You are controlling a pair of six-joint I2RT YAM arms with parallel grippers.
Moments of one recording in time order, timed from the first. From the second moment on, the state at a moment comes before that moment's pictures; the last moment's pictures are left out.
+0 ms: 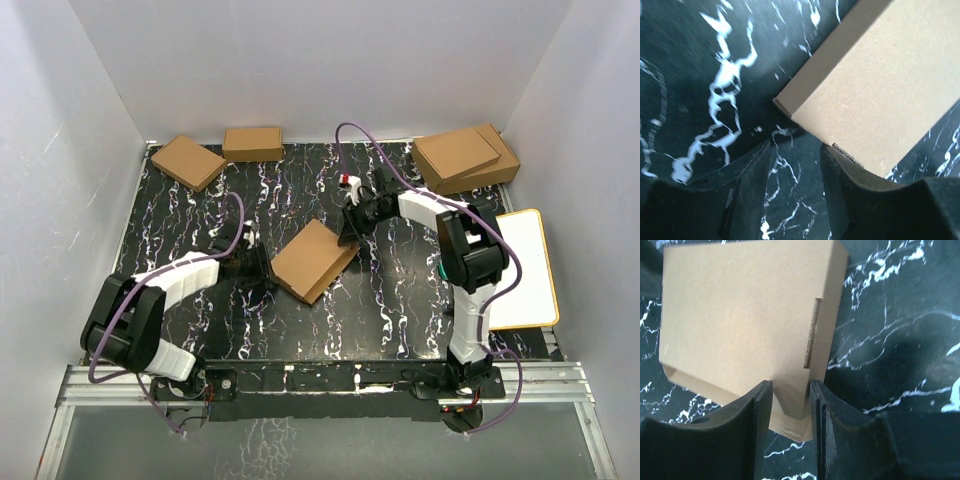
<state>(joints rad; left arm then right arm) -0.40 1.44 0.67 -0.28 0.20 -0.61 0.32 2.05 1.40 -0.40 -0.84 -0.30</state>
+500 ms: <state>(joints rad) -0.33 1.65 0.89 -0.21 0.09 -0.52 0.32 1.89 1.15 -0.54 -0.94 -0.39</state>
